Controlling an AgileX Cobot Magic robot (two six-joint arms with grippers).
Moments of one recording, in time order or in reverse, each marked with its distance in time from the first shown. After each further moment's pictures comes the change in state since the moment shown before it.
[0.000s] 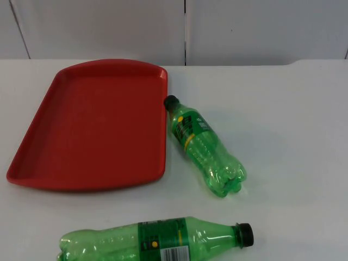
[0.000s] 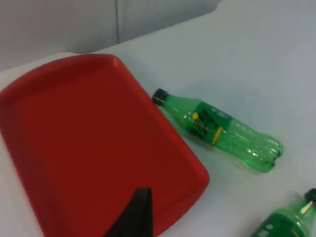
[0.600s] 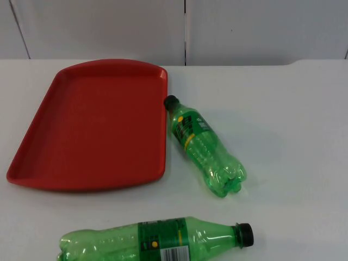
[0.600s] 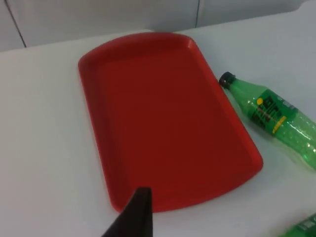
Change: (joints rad) right arm 0.000 0.000 0.000 0.000 0.000 0.000; left arm 0.041 -0.256 0.099 0.252 -0.035 -0.316
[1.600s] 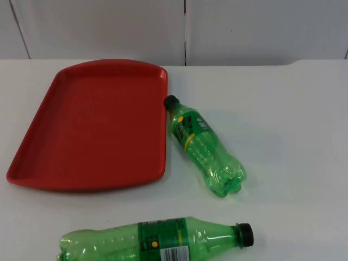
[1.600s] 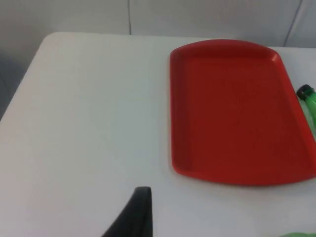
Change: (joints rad) right arm 0.000 0.000 0.000 0.000 0.000 0.000; left arm 0.000 -0.422 0.105 0.327 0.137 -0.418
